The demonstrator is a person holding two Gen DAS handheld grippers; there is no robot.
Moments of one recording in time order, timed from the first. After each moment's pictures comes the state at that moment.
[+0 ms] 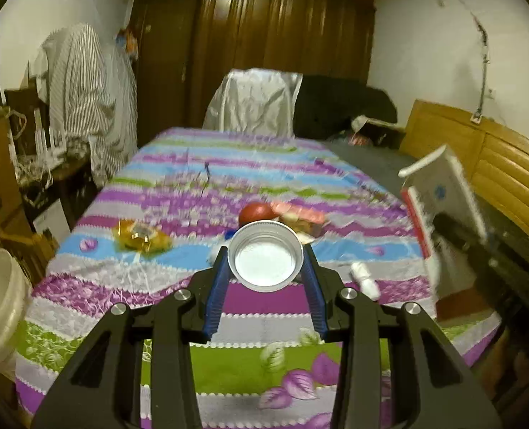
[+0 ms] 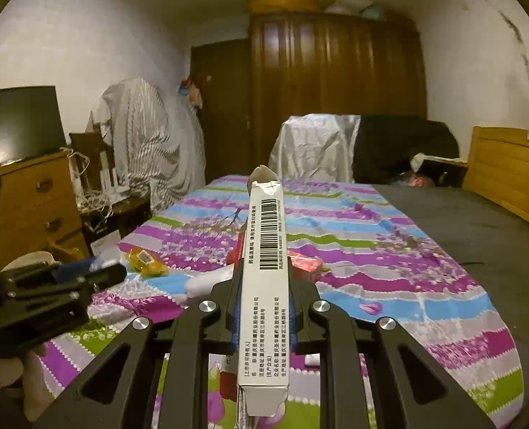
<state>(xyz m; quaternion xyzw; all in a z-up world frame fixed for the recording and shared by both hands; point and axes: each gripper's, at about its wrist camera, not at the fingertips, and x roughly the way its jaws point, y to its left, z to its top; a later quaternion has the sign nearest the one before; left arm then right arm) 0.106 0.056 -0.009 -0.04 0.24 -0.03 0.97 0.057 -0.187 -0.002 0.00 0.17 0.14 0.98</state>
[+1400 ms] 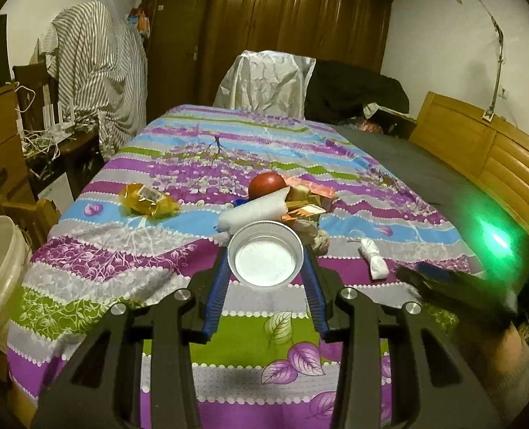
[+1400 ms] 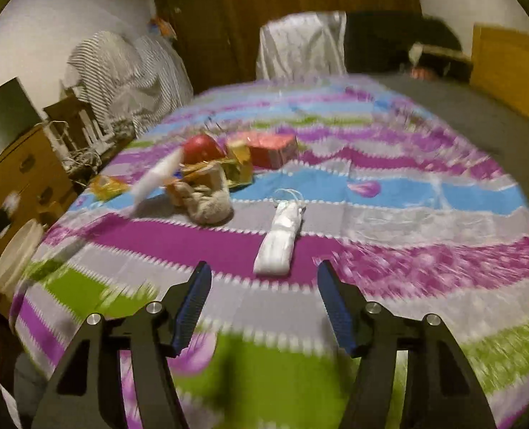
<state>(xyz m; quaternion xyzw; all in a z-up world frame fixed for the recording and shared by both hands) 0.107 0.070 -0.042 -0.07 0.29 -0.01 0.96 0.179 -0.249 -0.133 0.06 0.40 0.15 0.90</state>
